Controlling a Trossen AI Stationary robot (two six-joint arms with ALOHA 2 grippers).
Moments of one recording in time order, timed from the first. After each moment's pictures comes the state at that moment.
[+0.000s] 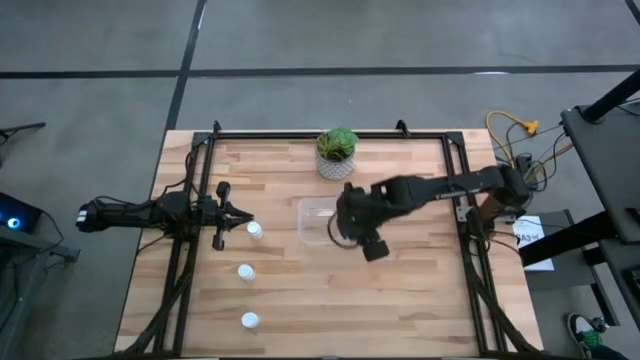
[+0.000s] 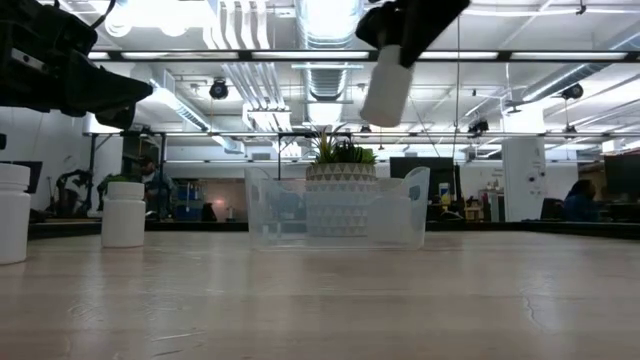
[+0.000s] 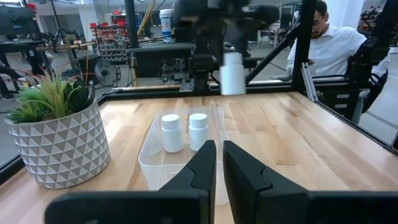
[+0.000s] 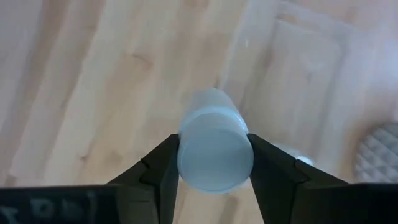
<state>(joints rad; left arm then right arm) -0.04 0.06 0.04 -0.06 -0.03 0.03 0.13 1.73 1.62 -1.07 -0.03 -0.18</state>
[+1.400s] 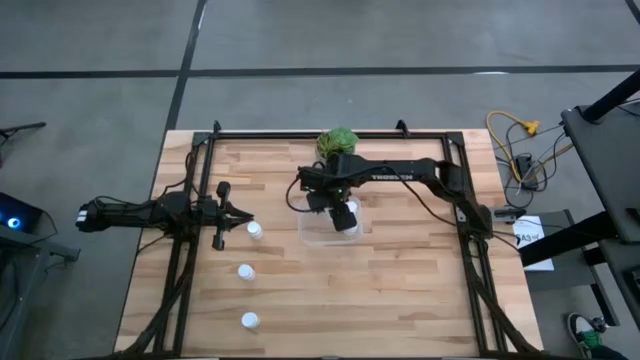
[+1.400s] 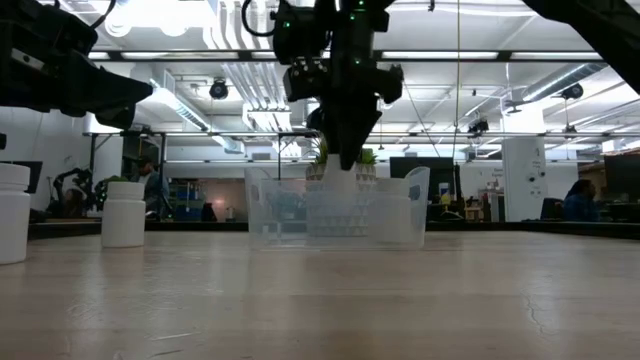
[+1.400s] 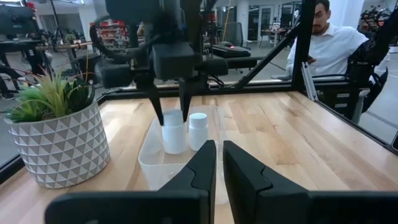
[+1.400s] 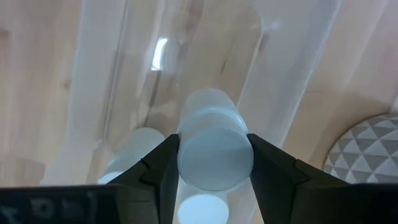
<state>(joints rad) -0.04 0.06 0.04 -0.06 -0.03 0.03 -0.12 2.18 1.97 -1.24 -0.05 -0.40</state>
